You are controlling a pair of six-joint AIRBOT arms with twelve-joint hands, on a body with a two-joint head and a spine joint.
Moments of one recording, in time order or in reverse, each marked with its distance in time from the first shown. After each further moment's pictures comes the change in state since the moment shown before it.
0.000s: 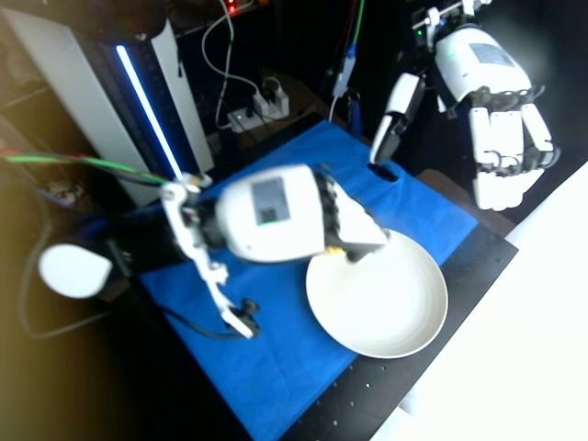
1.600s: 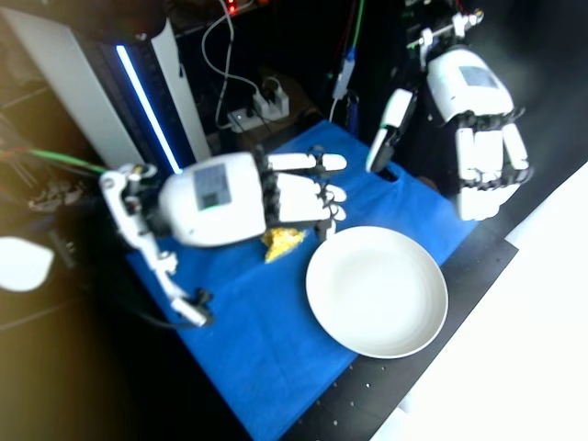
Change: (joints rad) left arm 0.095 0.001 -0.014 -0.098 -0.068 0.019; right arm -0.071 0.130 -0.130 0.065 0.025 -0.002
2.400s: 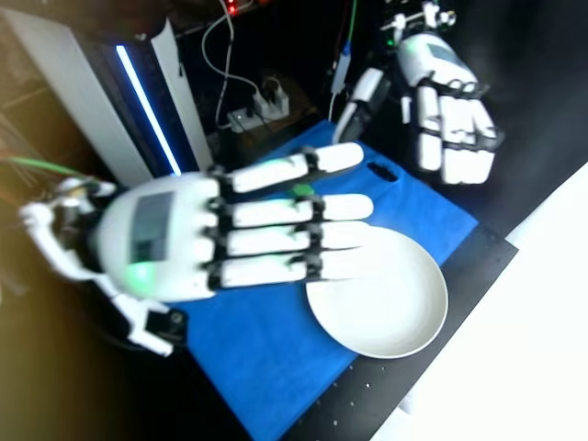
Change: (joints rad) left arm 0.186 0.111 -0.160 -0.114 -0.362 0.003; right arm -0.025 0.046 0.007 0.303 0.069 -0.003
